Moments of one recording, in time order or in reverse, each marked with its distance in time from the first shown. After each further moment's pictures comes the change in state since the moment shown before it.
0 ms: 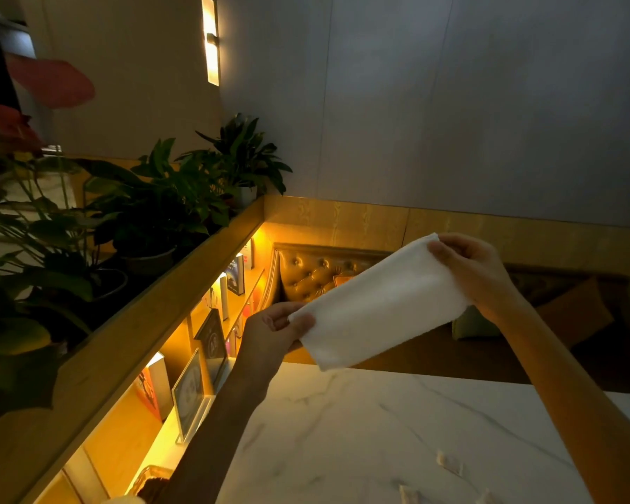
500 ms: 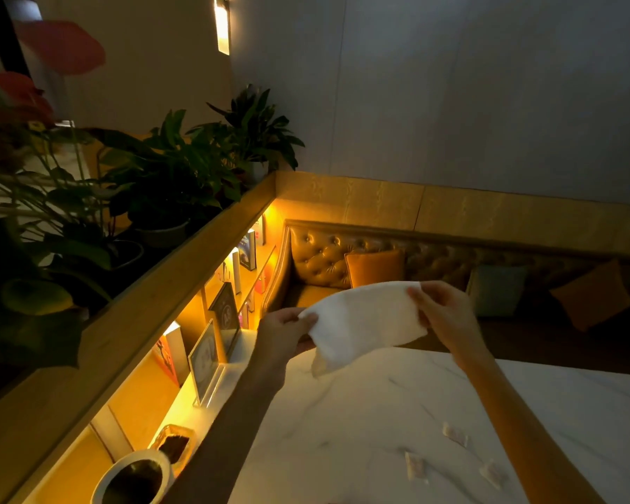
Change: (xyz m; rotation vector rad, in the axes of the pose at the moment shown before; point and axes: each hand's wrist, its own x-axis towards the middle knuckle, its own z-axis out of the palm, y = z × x) left_hand -0.017 -0.032 0.002 0.048 0.139 -0.304; right_hand -0.067 0.072 0.066 -0.107 0.092 0.183
